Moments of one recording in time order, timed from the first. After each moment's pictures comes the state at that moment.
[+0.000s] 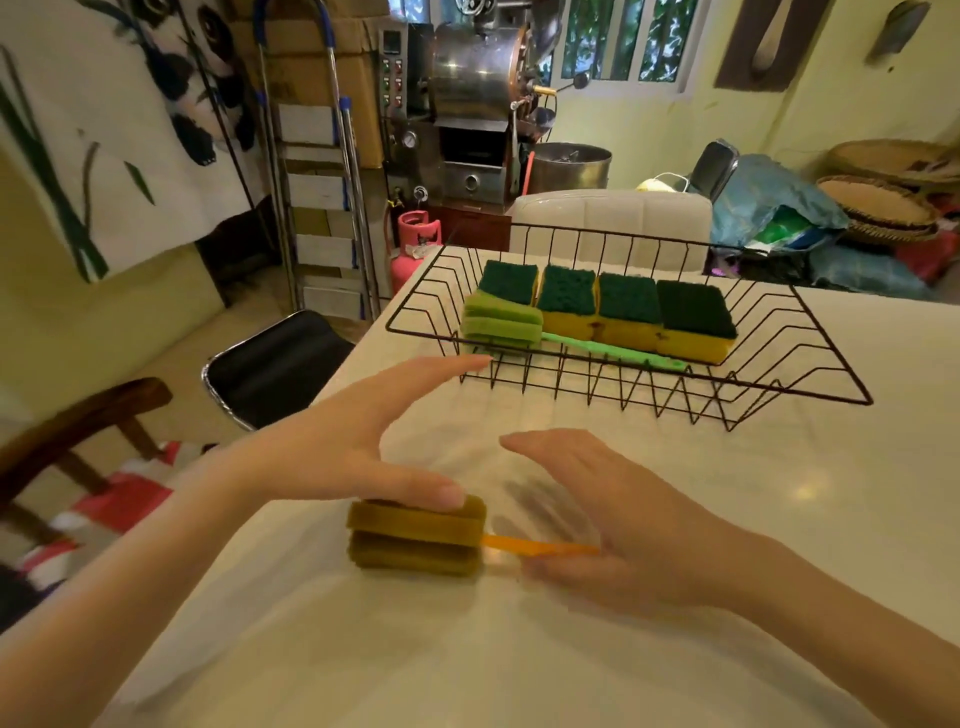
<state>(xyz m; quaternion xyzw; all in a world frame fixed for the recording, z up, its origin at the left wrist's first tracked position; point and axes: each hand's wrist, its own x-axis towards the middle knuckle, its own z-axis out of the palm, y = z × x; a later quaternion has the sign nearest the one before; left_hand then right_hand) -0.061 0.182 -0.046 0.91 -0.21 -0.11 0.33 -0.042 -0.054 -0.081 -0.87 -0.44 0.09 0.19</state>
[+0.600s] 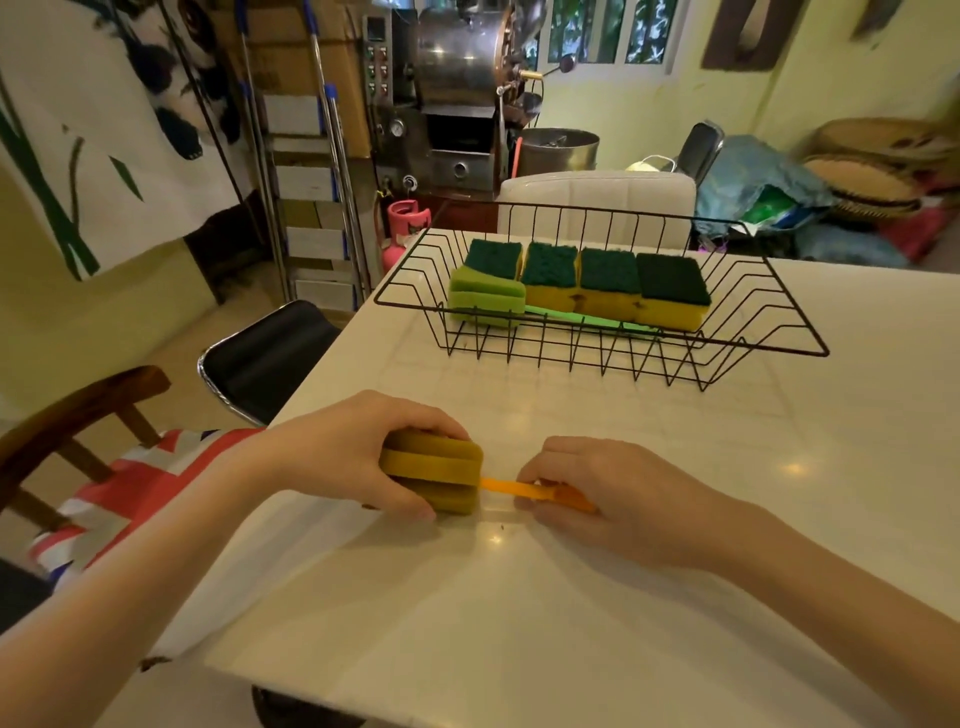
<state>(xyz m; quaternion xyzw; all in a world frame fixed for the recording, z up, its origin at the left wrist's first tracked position) -0.073 0.176 -0.068 0.92 -0.20 -0.19 0.27 -0.056 -0.064 -0.090 -0.89 -0.44 0.07 0.14</state>
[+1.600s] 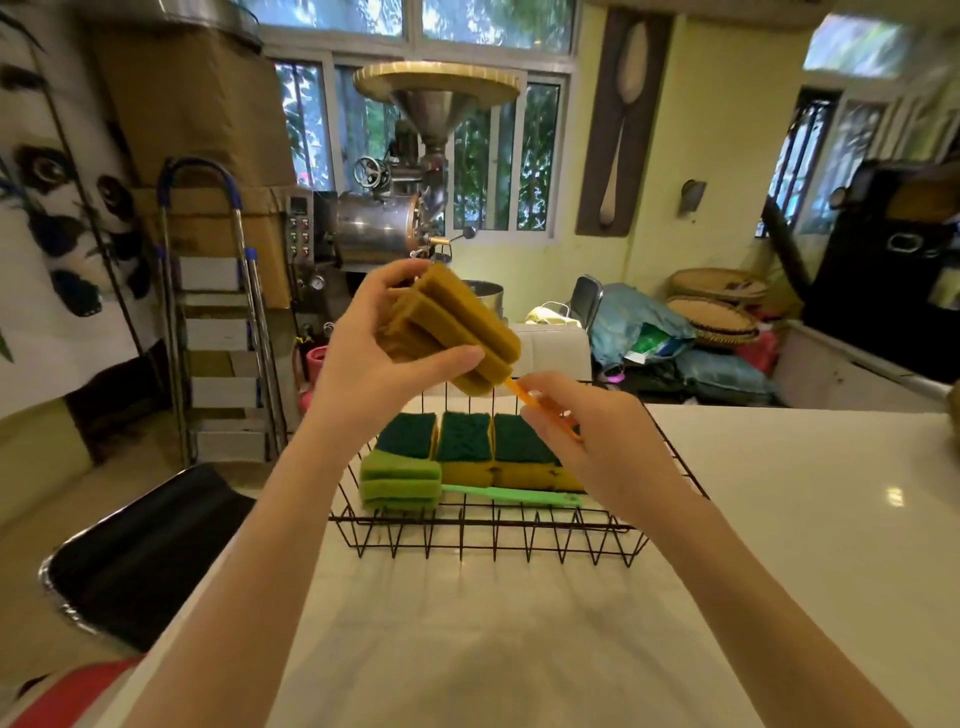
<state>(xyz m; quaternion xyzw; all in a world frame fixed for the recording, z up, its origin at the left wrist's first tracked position) 0.046 0.108 0.038 0.73 -0.23 0.24 0.60 0.047 -0.087 -0.002 -0.89 -0.27 -0.28 0.25</state>
